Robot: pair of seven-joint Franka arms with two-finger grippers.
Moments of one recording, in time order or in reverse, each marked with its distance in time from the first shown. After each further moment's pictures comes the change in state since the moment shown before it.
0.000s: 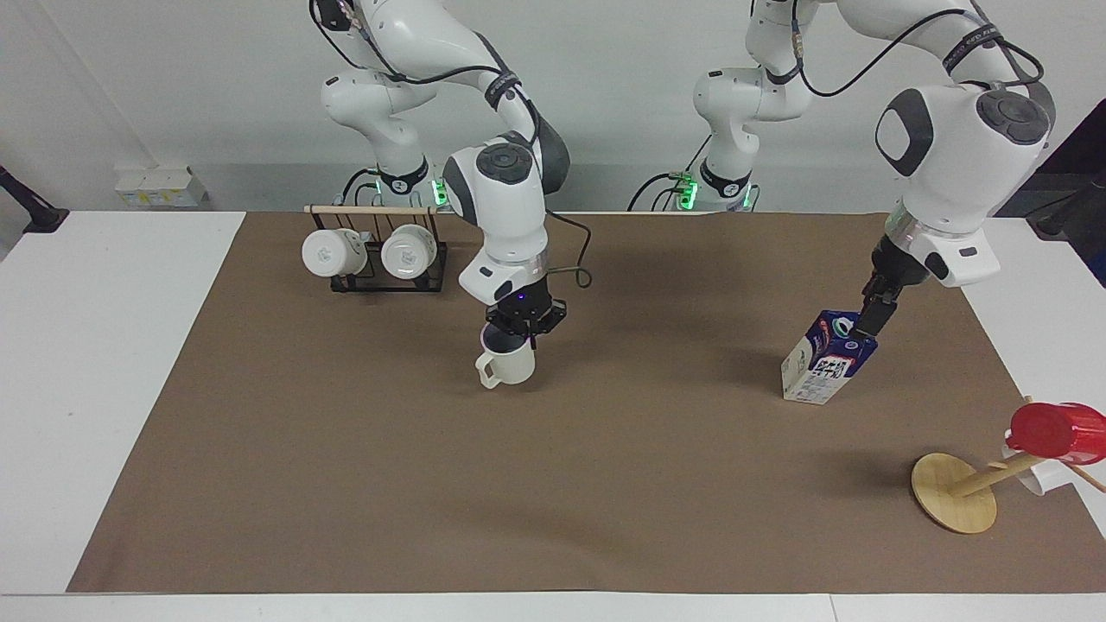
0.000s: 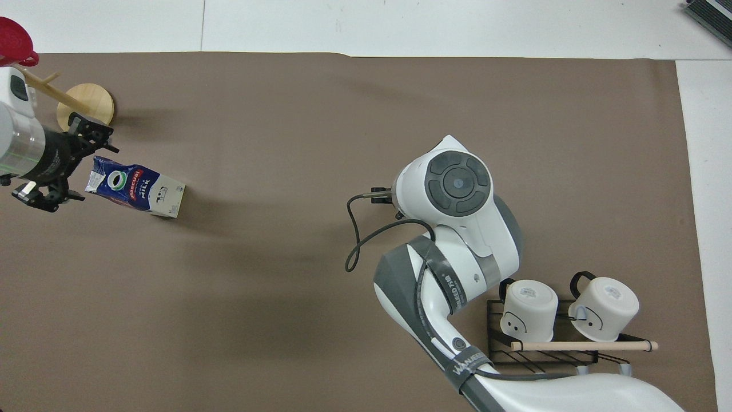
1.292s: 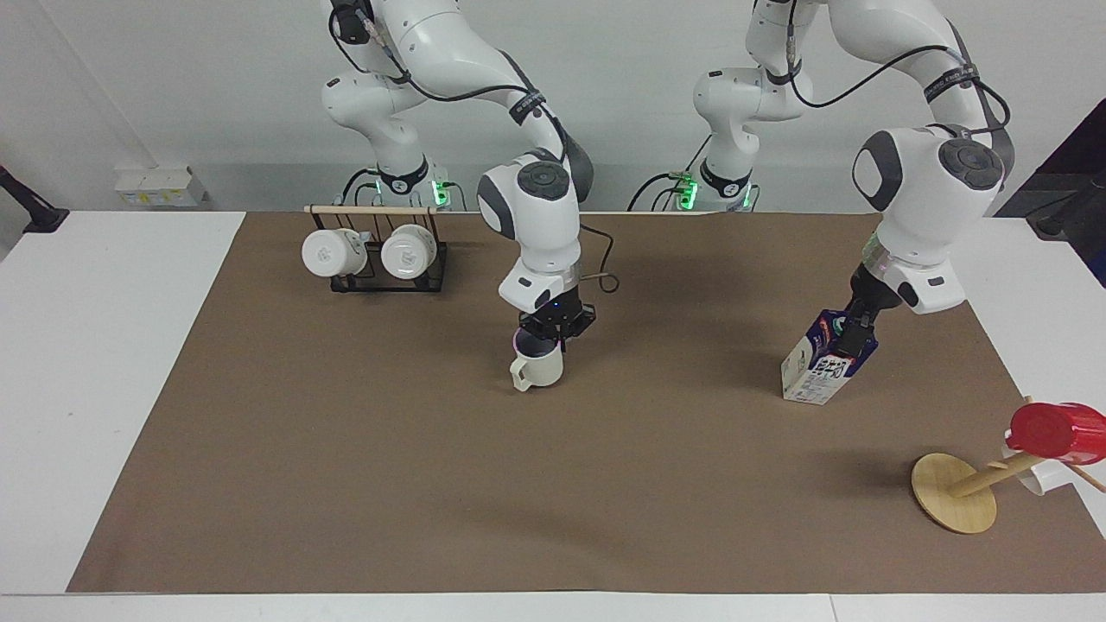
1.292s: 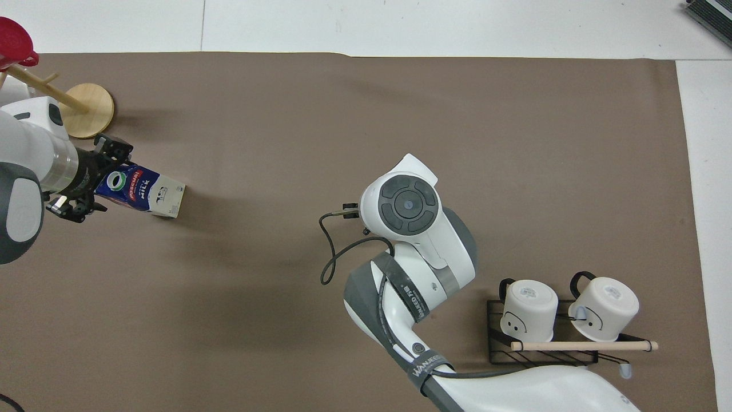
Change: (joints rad) left arm 0.002 0.001 0.008 -0.155 0.001 0.157 -0.008; right arm 0.061 0.059 -0.001 0.004 0.000 0.054 0.020
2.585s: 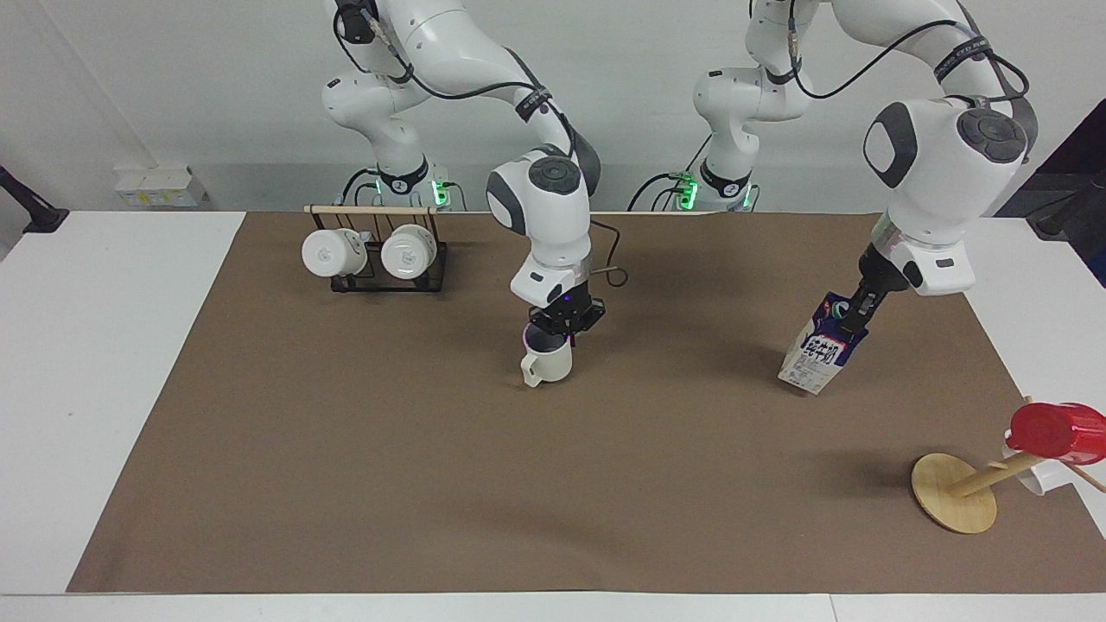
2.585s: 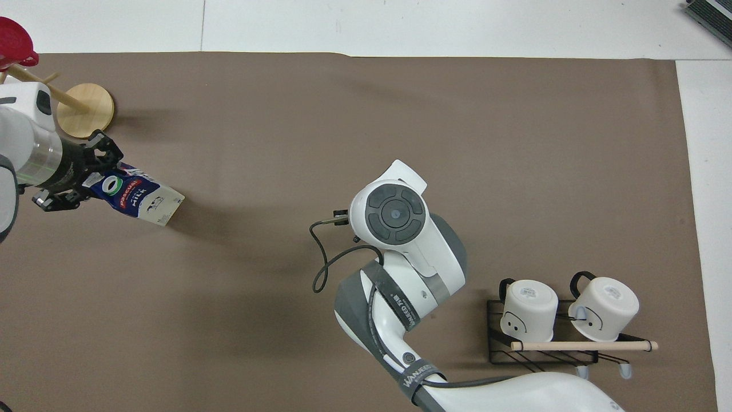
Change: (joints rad) left arm -0.011 -0.015 -0.007 0.109 0.003 -0.148 0.144; right arm 0.033 0.001 0.003 0.000 0.000 0.001 0.000
